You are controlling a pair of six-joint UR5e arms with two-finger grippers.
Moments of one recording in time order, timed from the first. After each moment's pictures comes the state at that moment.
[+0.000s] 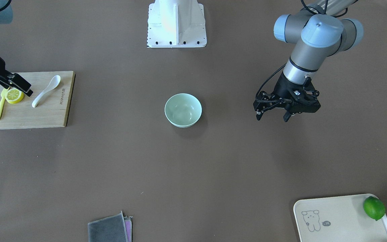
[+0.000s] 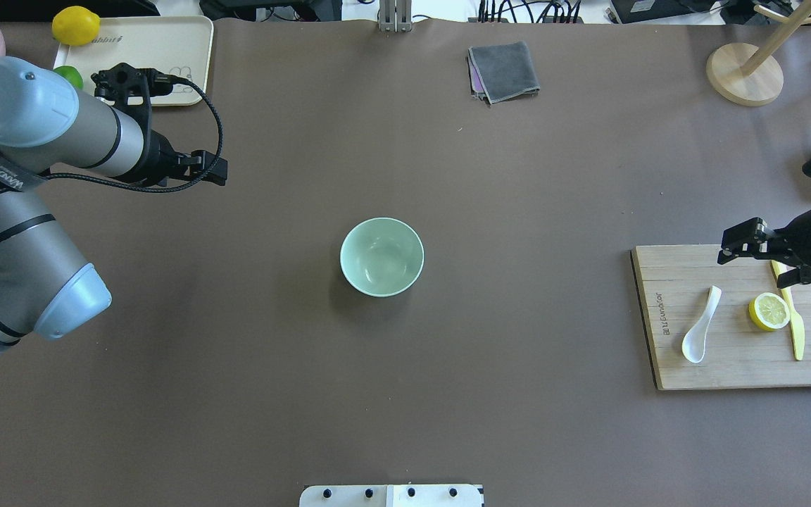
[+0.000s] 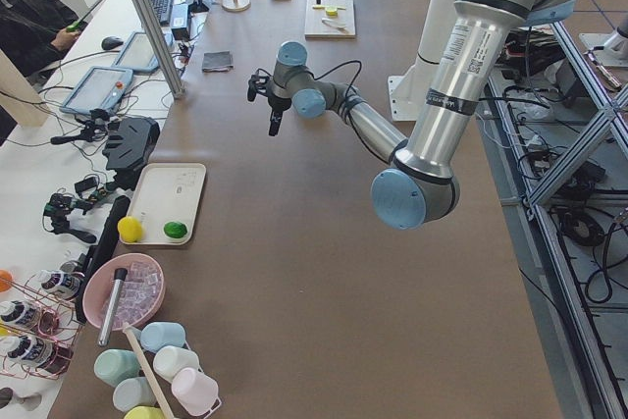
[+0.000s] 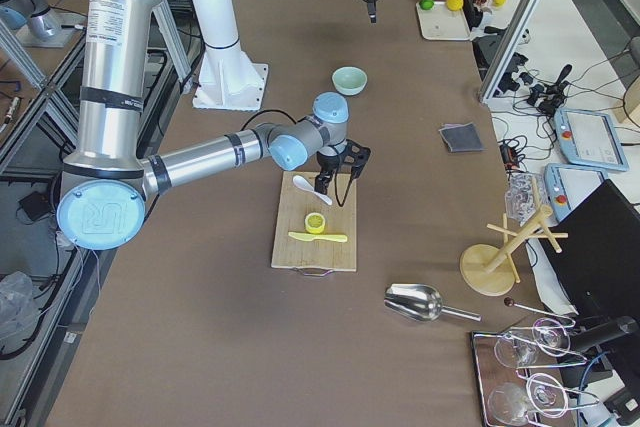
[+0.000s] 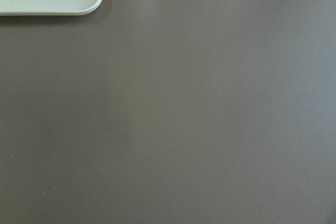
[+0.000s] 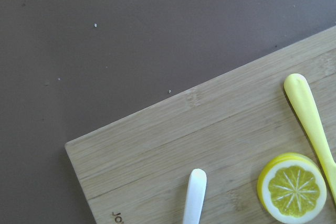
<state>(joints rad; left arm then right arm) -0.81 -1.93 -1.79 -1.88 -1.92 -1.04 0.94 -1.72 1.96 -1.23 2.18 1.25</state>
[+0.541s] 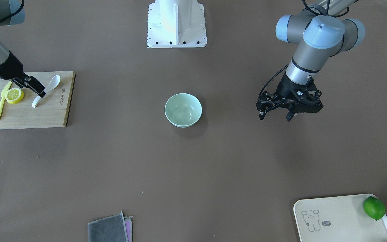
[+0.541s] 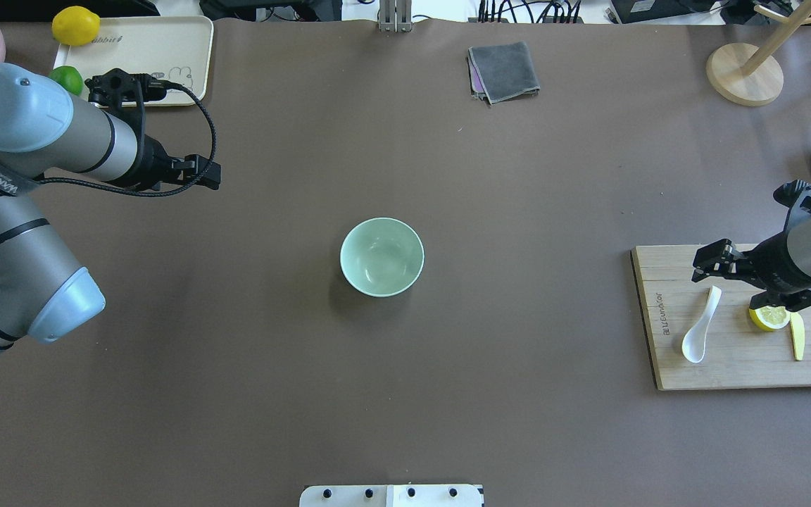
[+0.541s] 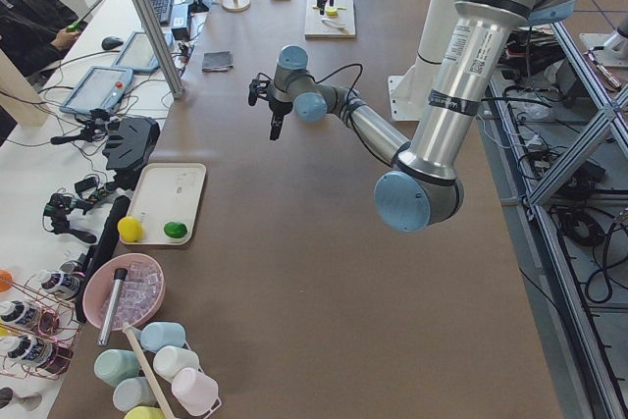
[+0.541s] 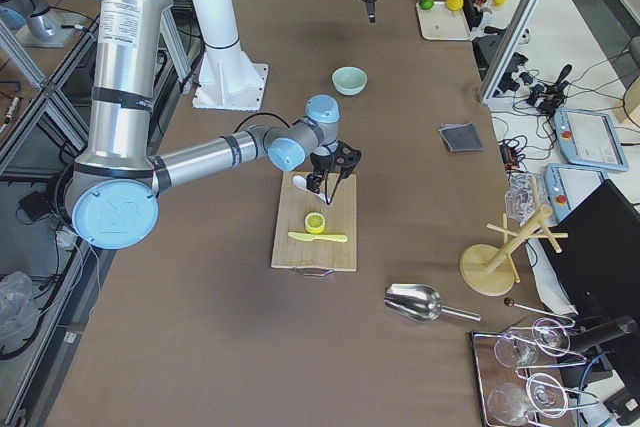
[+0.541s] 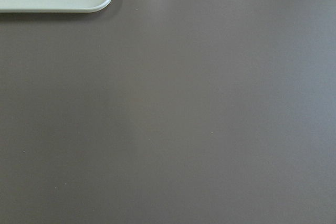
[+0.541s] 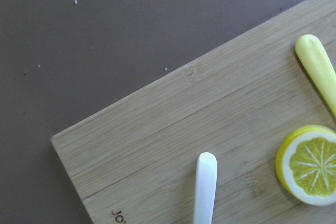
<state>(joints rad) -0.81 -1.92 -1.79 -1.89 -1.92 -1.04 0.81 -1.71 1.95 -1.18 2.09 1.42</state>
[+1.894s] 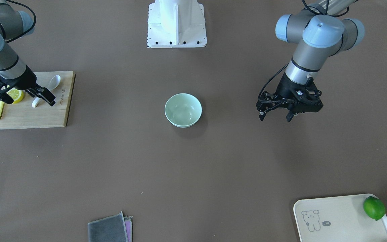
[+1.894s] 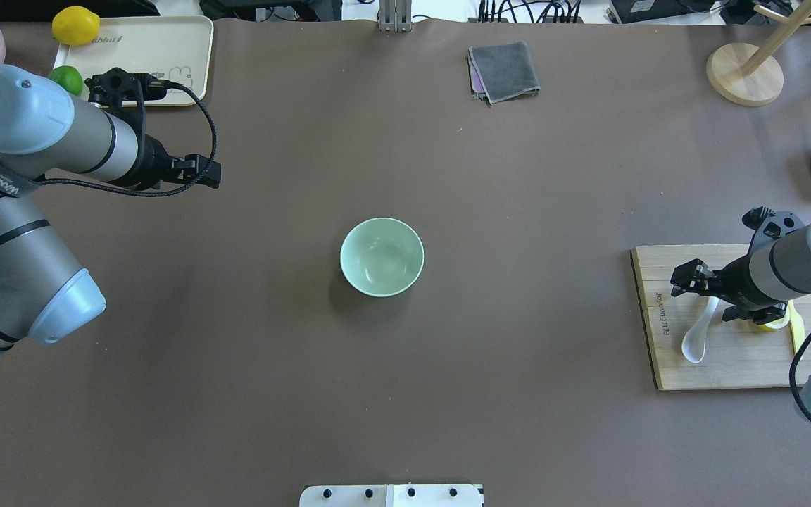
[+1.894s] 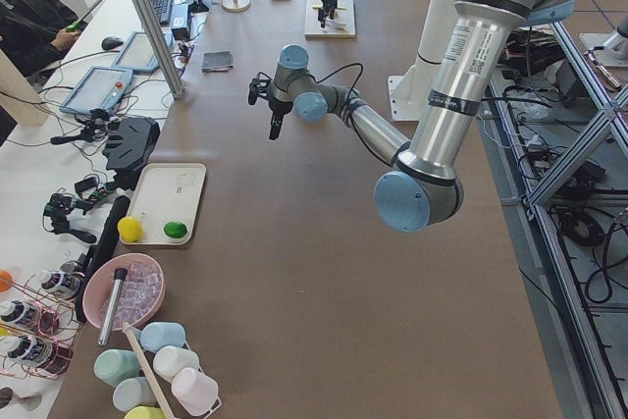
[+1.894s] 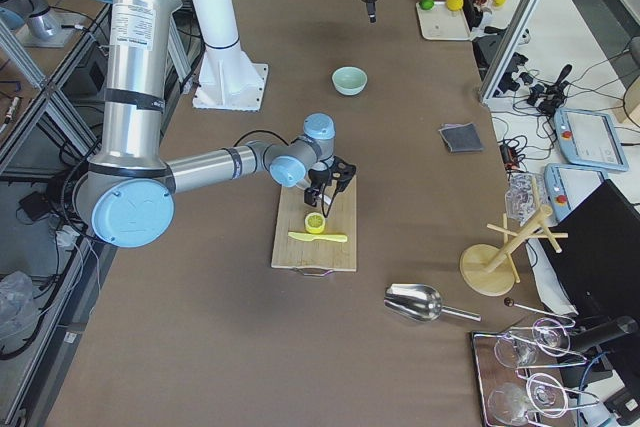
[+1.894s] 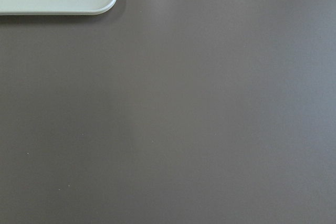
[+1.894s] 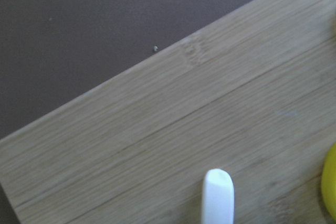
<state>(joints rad) -0.81 -1.92 -1.80 -1.89 -1.91 -1.04 0.74 -1.69 1.80 -1.03 2.03 1.51</state>
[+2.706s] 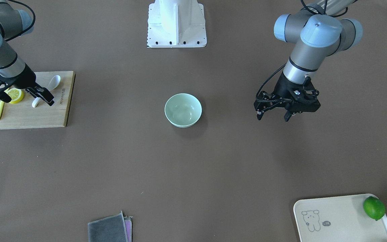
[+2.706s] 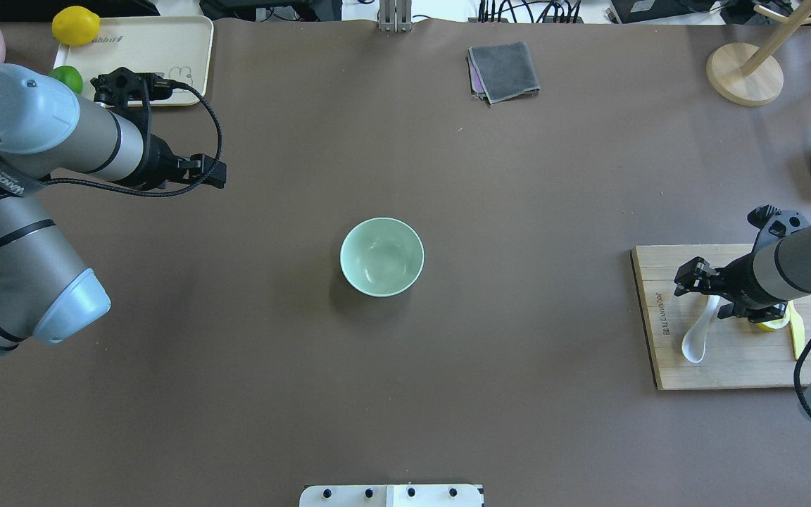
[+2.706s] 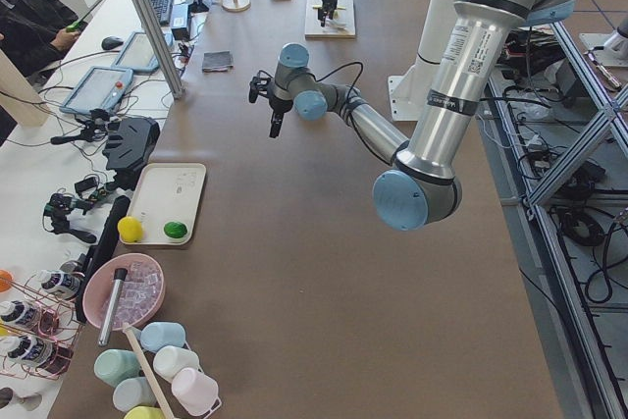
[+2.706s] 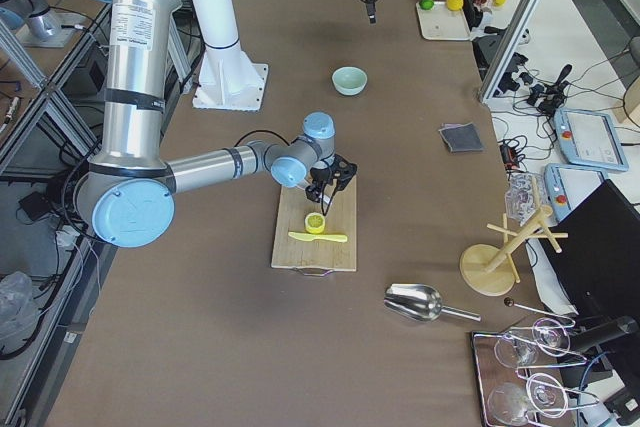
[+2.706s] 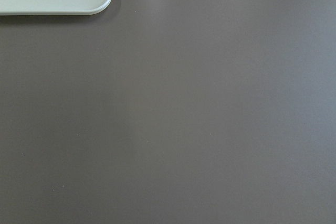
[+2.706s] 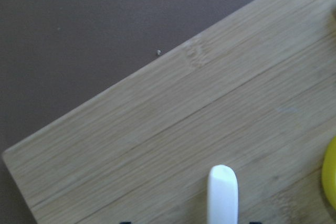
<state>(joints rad) -0.80 -1.93 -1.79 -1.89 -1.91 -1.04 0.74 -1.70 1.82 -1.02 2.02 1.54</state>
